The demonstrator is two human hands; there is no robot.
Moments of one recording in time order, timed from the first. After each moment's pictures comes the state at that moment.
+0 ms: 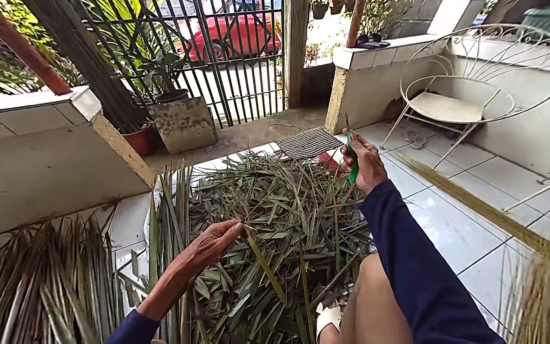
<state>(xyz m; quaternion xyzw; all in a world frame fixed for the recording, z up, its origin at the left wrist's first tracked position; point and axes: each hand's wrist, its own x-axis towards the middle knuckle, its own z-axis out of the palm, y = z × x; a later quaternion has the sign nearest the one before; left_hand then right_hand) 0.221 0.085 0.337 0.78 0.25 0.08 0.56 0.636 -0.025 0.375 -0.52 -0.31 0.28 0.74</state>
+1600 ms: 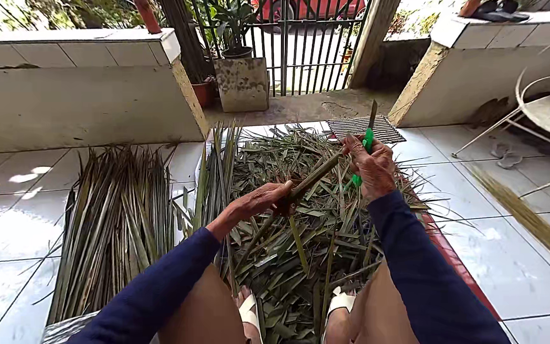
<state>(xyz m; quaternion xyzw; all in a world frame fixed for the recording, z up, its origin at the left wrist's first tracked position) 0.210 0.098 0.320 0.76 0.22 0.08 0.61 0.479 0.018 0.364 -0.52 -0.45 0.28 0.67</state>
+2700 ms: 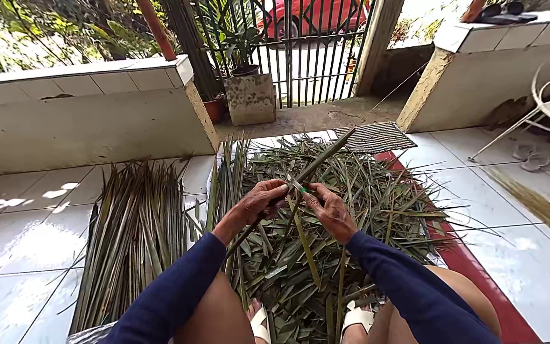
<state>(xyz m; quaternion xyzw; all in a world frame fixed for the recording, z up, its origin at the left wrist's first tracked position) 0.198 0.115 0.323 0.55 0.25 0.19 0.77 0.409 0.005 0.301 -0.59 -0.59 0.30 0.47</state>
